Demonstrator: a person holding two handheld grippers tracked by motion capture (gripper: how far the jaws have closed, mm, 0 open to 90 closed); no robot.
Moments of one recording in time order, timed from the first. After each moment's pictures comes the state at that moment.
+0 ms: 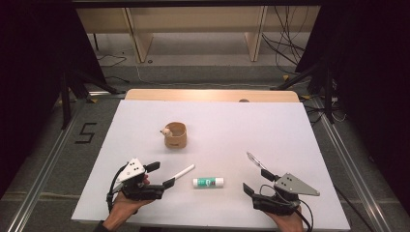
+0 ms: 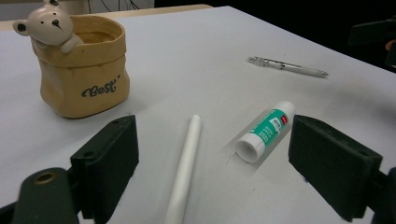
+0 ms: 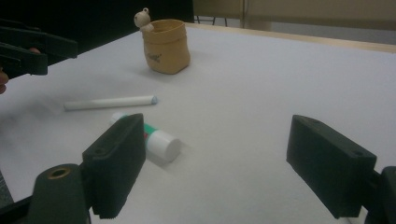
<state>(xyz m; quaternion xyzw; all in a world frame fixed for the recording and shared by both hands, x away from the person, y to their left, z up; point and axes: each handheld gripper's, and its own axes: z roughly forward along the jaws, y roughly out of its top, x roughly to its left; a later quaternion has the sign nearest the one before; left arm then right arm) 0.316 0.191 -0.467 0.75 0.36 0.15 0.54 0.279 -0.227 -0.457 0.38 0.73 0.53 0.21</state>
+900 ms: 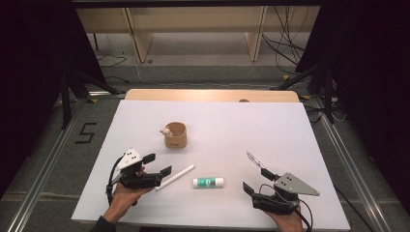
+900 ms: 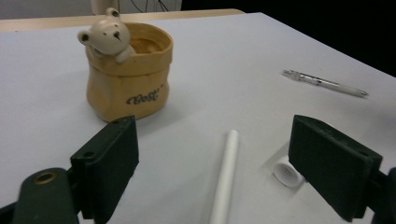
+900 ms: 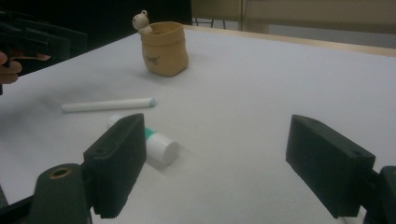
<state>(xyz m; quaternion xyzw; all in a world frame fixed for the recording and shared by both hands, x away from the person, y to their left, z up) 0.343 0.200 -0.459 0.72 0.41 0.17 0.53 0.280 -0.226 -0.457 0.38 0.73 0.53 0.22</state>
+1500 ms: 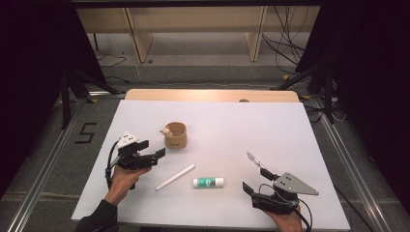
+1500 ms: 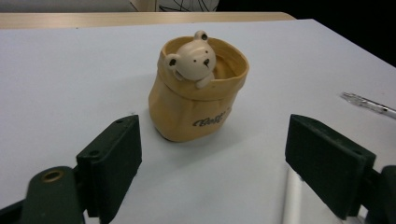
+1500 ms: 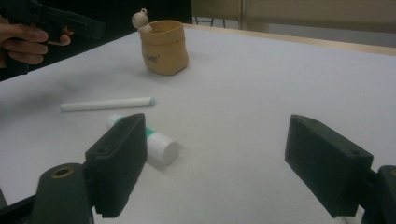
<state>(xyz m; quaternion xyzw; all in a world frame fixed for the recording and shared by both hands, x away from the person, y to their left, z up) 0.390 0.213 -0.453 0.71 0.47 0.18 0.50 0.281 -0.225 -0.458 0.38 0.73 0.53 0.22</state>
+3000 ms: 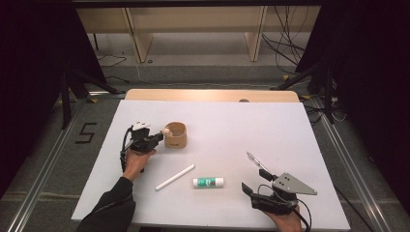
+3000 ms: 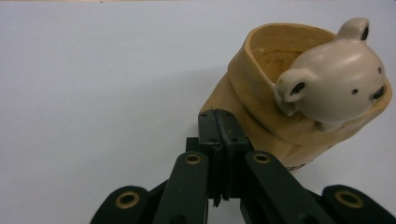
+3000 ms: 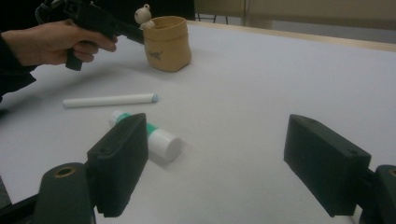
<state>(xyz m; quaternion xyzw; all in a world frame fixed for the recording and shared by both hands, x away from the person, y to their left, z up) 0.461 0.201 -0.481 0.71 0.52 0.18 0.44 0.281 -0.223 -0.459 0.38 0.73 0.52 0.21</state>
